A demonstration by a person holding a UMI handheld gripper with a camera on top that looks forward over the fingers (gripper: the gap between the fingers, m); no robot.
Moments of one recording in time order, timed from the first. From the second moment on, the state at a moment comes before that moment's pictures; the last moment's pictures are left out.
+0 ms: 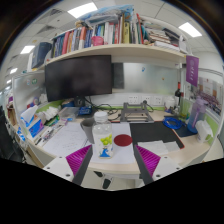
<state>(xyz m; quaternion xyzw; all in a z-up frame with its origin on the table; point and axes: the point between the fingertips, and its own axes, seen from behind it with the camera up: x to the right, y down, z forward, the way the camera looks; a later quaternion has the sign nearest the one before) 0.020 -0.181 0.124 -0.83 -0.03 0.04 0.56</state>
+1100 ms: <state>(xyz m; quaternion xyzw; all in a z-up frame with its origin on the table) -0.016 -0.046 0.082 -0.79 -0.04 -0.05 0.60</state>
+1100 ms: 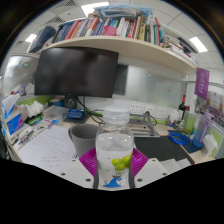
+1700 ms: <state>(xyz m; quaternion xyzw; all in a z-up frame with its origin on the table) 0.045 0.031 0.149 -0.61 -0.52 -0.44 0.40</state>
